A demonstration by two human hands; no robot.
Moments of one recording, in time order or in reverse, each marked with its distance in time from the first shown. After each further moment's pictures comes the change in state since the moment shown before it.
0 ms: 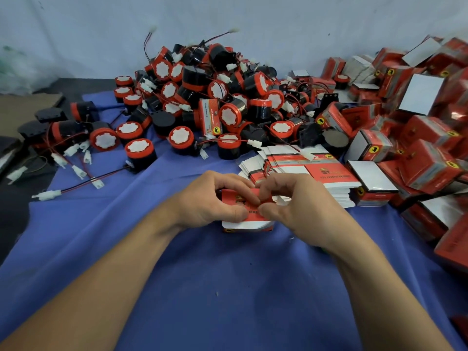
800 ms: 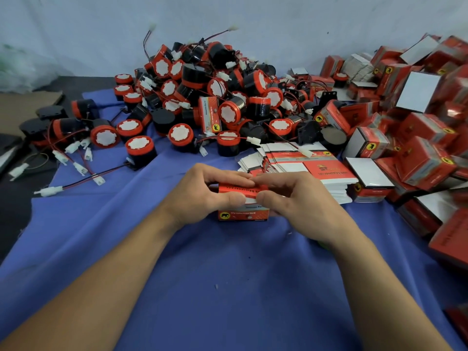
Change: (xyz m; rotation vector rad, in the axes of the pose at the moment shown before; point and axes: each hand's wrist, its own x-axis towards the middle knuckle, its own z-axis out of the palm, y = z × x) left_hand -0.005 -0.013 -0.003 0.023 0.170 0.073; right_hand -0.001 0.008 0.002 0.103 0.003 -0.029
